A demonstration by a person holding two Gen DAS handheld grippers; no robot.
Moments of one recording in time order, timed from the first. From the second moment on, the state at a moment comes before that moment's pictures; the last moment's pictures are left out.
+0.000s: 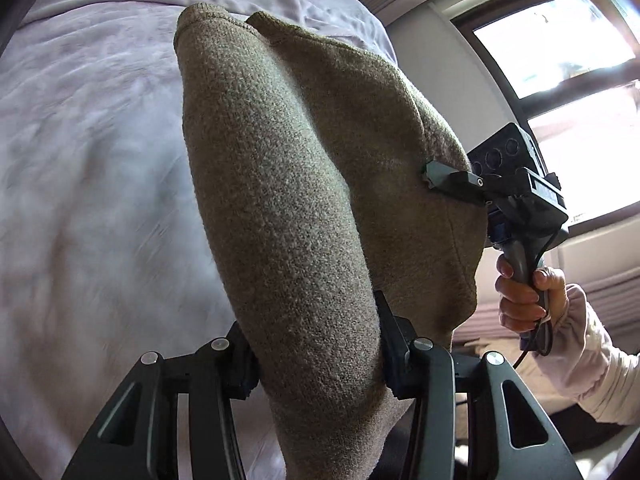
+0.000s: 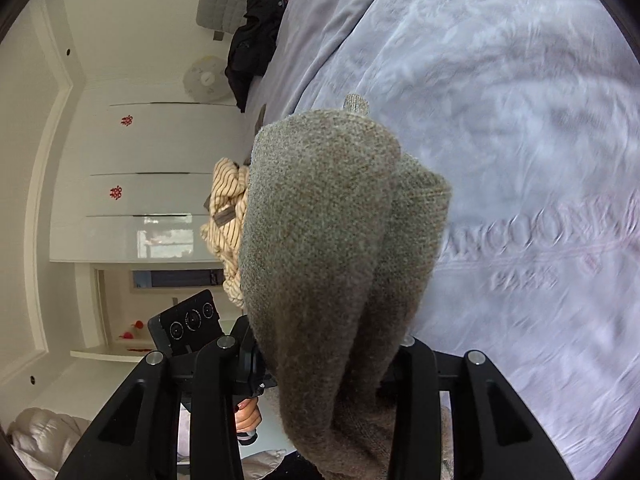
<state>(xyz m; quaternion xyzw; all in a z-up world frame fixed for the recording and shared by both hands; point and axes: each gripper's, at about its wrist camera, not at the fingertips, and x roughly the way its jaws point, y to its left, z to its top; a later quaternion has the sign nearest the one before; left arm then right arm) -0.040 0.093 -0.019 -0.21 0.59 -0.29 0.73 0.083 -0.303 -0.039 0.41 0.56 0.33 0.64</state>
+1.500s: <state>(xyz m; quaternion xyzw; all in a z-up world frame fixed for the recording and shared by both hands) -0.132 0.142 -0.041 -0.06 0.63 -0.07 0.77 -0.026 -0.258 -0.064 0.16 0.65 0.08 0.74</state>
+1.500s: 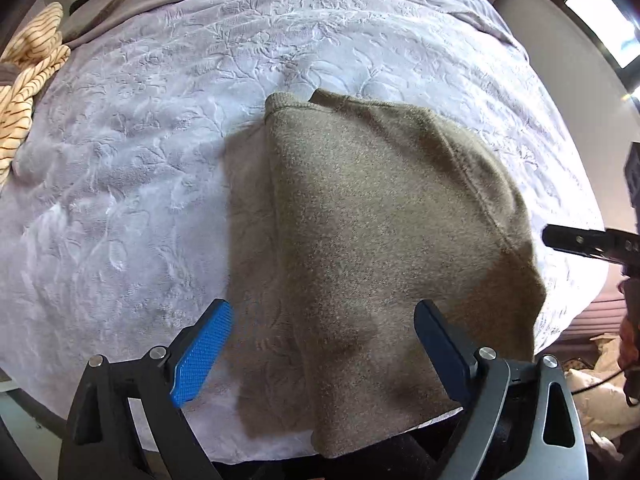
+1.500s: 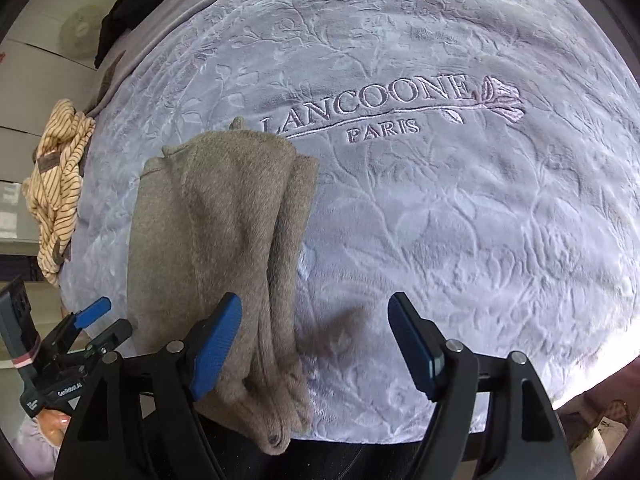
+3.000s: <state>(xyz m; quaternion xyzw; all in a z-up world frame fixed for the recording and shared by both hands) -0.125 0.143 -0.005 -0.04 0.63 -0.04 0.77 -0.056 -0.189 -0.017 0.11 0.64 0.03 0.76</state>
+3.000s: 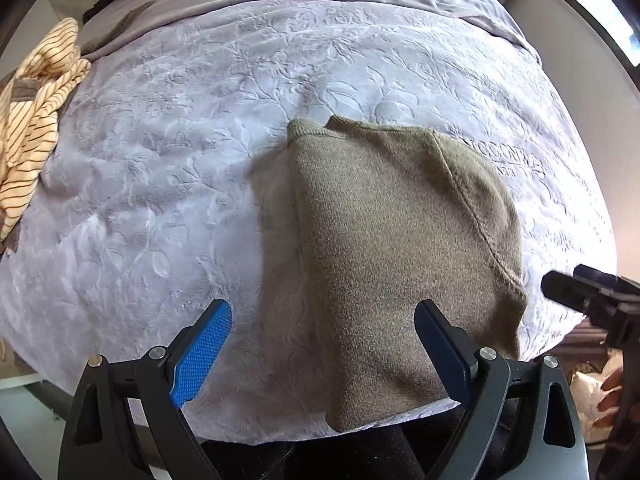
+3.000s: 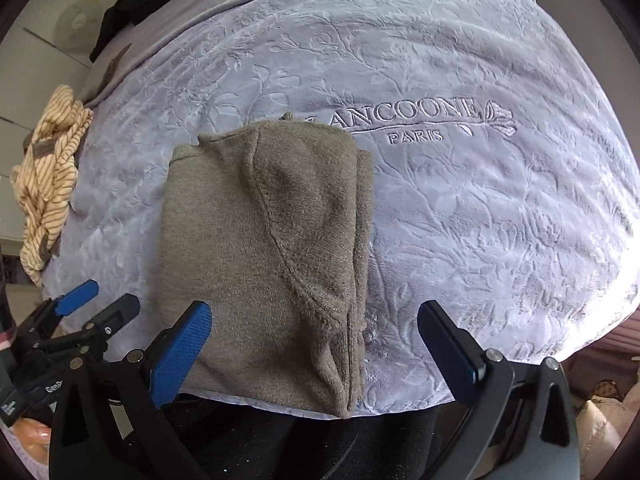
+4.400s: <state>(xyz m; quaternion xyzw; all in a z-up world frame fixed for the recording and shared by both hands) -0.130 0.142 -0.003 -0.03 0.64 -0.01 0.76 -0.055 -0.171 -0.011 0.06 0.64 0.02 0.76</state>
